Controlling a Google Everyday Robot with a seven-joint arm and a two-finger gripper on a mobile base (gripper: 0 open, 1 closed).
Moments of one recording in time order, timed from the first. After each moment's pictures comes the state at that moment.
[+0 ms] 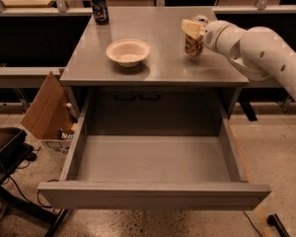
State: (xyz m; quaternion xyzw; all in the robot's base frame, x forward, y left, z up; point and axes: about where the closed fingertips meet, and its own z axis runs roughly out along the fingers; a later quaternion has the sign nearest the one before) arm 0.819 -0.168 0.938 -0.10 0.73 0.20 0.65
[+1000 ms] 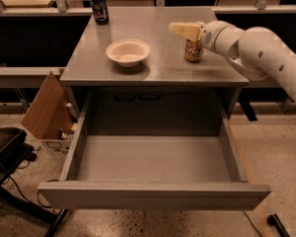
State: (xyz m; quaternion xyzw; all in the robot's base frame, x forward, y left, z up) arm 0.819 -0.164 0.938 -0.10 0.73 0.20 0.65
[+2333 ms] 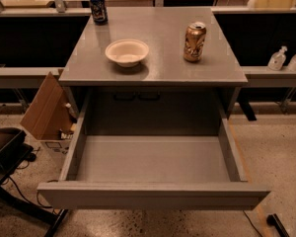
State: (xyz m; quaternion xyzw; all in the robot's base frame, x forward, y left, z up) arm 0.765 -0.356 1.040 -0.22 0.76 0.10 0.61
